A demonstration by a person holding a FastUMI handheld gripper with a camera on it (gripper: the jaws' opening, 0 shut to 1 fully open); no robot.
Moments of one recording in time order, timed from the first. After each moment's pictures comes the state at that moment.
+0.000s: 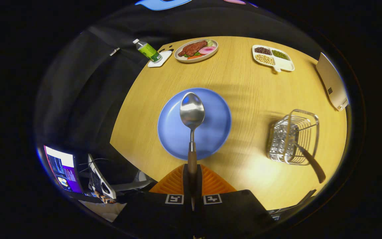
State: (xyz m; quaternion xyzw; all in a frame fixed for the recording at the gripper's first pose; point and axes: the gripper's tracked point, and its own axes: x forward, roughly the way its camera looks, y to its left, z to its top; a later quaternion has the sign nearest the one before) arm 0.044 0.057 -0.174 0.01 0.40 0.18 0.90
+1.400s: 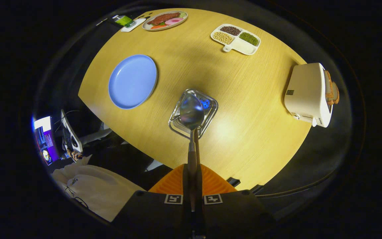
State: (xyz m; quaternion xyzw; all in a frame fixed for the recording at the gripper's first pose) arm 0.034 -0.141 -0.113 -0.19 0.61 0.10 0.76
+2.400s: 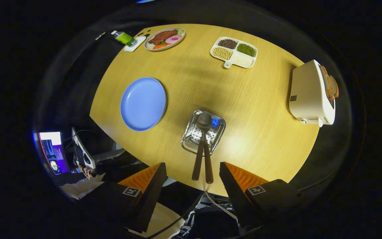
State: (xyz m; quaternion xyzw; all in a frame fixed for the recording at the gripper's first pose) arm 0.050 -0.103 -0.095 -0.09 0.52 0.13 0.84
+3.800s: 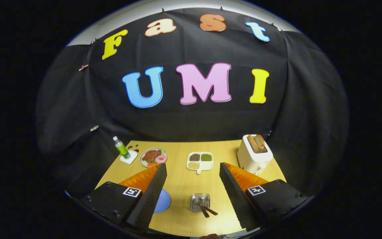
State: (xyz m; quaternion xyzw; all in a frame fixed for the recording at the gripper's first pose) arm -0.023 -0.081 0.142 0.01 -0.05 -0.02 1.00
